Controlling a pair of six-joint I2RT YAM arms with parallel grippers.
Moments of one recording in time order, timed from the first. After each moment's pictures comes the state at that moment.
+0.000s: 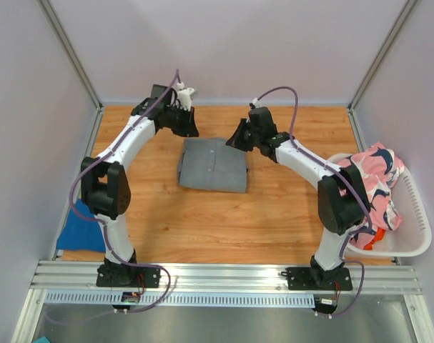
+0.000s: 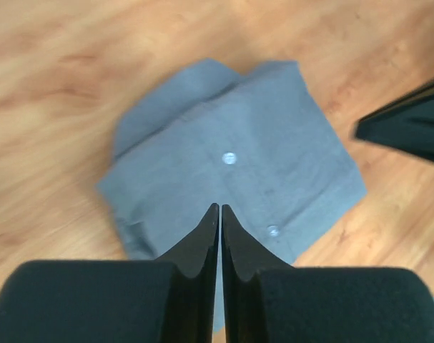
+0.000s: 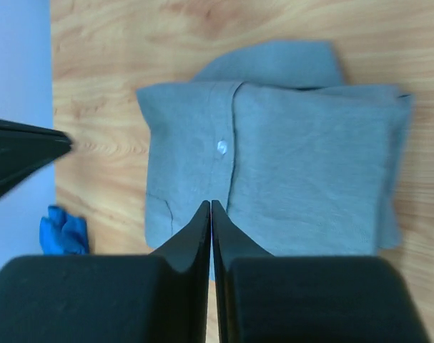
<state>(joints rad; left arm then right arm) -0.24 1.87 1.71 -0.60 0.50 0.02 0.47 1.77 1.39 -0.21 -0.11 0.74</state>
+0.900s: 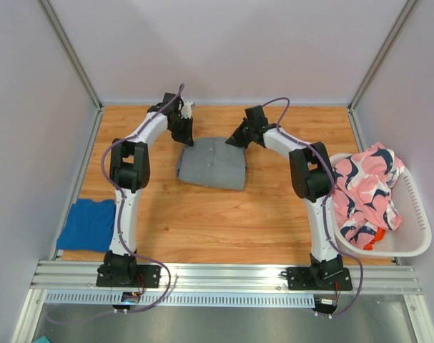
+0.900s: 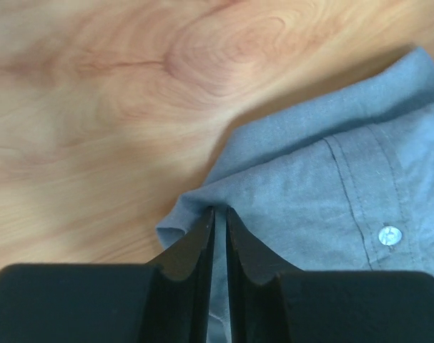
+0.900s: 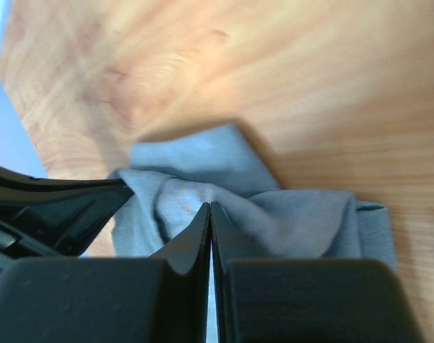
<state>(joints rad) -0.22 2.42 2.07 -0.72 0.37 -0.04 0.37 2.31 1.74 -0.22 -0.24 1.04</state>
